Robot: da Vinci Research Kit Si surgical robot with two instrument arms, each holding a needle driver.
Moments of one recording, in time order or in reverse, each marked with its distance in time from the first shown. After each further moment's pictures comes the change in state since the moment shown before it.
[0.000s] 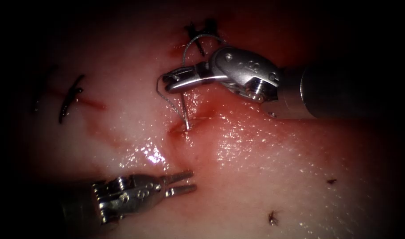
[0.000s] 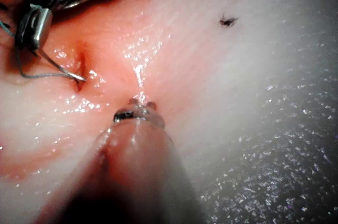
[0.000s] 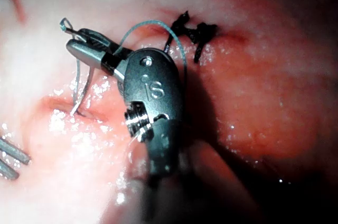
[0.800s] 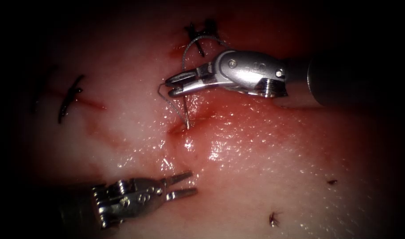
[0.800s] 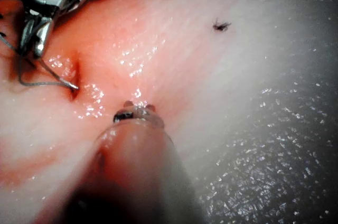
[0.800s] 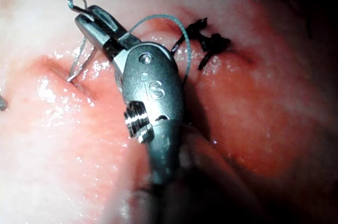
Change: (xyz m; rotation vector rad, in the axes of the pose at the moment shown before) right arm 0.000 -0.001 0.000 0.050 -0.080 -0.229; left arm 0.002 0.001 -0.001 0.009 0.031 0.010
